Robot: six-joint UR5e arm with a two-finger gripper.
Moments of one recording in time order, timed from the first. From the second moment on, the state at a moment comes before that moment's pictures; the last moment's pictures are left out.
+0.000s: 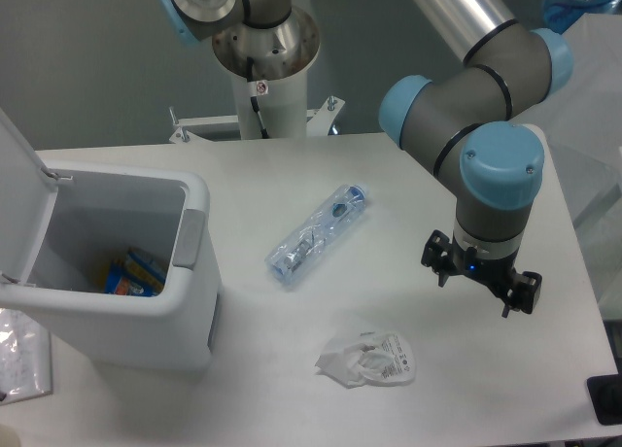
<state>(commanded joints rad) 2.60 -2.10 -1.27 -1.18 1.64 1.18</state>
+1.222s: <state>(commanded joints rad) 2.42 -2.18 -1.46 -0.92 1.63 0.83</state>
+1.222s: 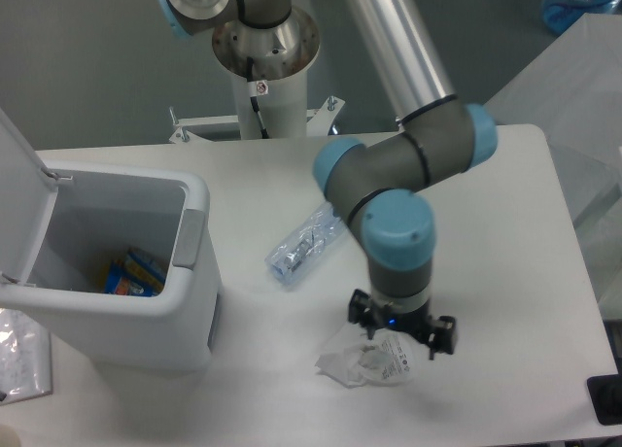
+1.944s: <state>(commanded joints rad) 2.41 -2.28 -1.40 -0.91 1.63 0.85</state>
